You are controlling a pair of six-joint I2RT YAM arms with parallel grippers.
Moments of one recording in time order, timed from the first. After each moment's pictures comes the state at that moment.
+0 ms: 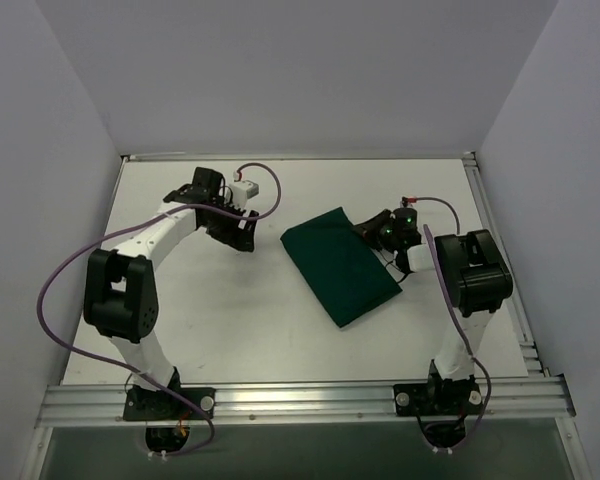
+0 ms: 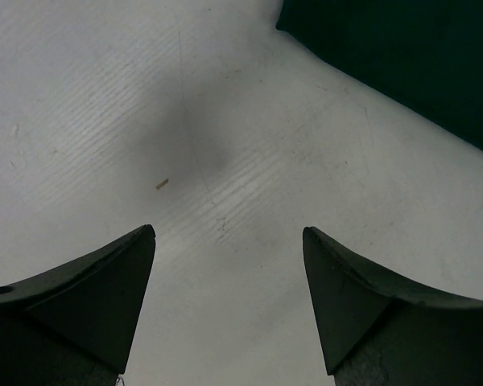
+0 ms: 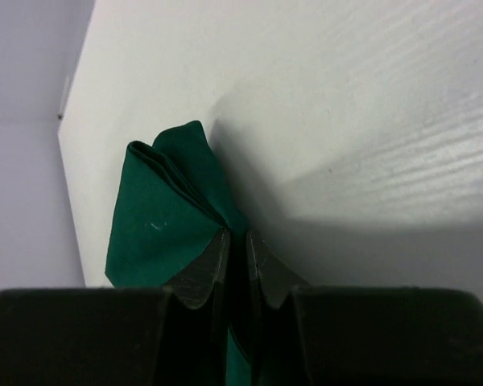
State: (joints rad) left arm -0.26 1.74 1.33 -0.66 0.37 0.21; right arm 0.15 1.90 0.77 0.59 -0.31 0.94
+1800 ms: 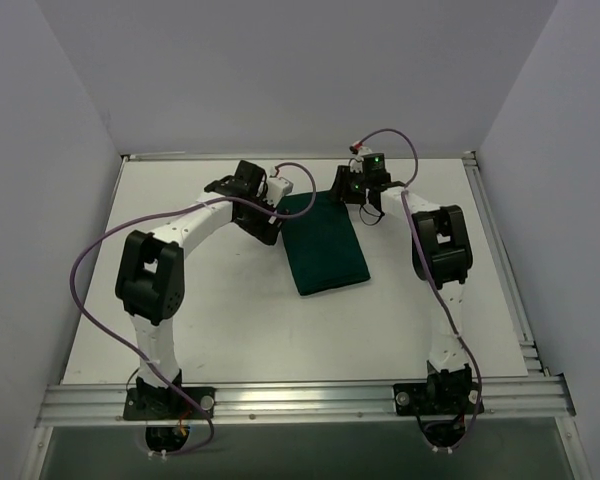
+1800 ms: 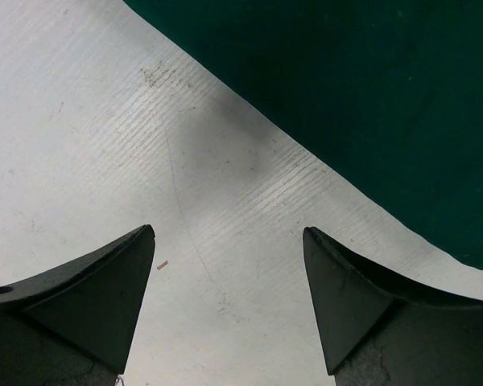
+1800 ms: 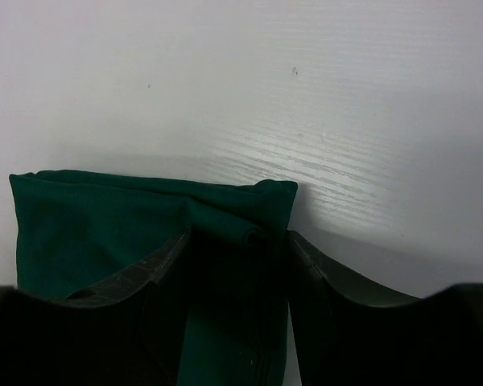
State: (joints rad) left arm -0.44 1.96 1.58 -0.67 0.16 0.20; right arm 0.24 2.30 1.66 -0.02 -0.33 0.31
